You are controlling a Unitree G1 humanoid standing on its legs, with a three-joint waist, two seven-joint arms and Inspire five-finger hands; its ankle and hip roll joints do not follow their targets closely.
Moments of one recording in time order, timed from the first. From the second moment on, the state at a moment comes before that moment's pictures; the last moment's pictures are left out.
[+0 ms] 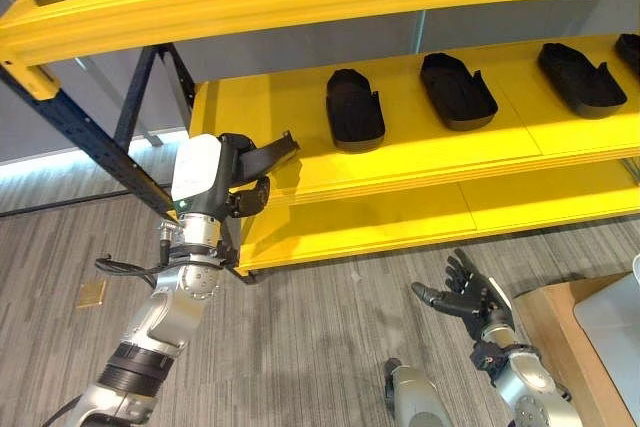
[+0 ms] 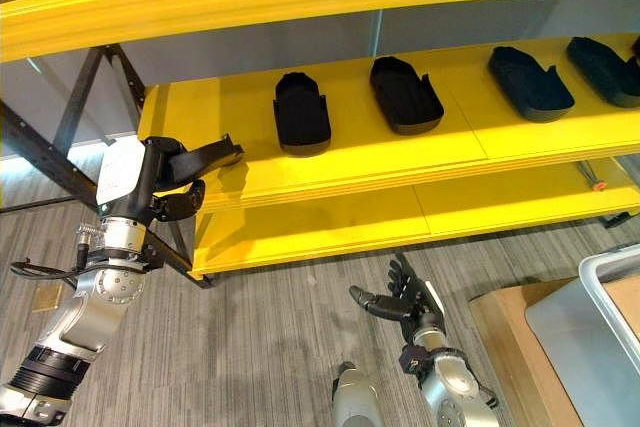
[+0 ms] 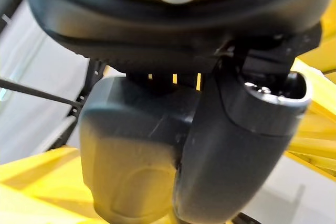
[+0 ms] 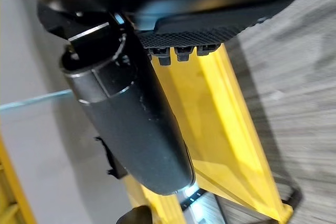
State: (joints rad) left arm -0.27 0.64 -0.19 0.01 0.43 0.03 0.38; right arm 0.17 -0.37 0.08 0.09 0.60 -0.01 -0.03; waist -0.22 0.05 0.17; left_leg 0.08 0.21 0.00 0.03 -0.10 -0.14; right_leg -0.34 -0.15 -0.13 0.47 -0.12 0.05
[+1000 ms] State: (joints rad) left arm -0.26 0.61 -0.15 0.03 0.36 0.04 0.36; right arm 0.19 -0.36 0.12 0.13 0.58 -0.02 -0.04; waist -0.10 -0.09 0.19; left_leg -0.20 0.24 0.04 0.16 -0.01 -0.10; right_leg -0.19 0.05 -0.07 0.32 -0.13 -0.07
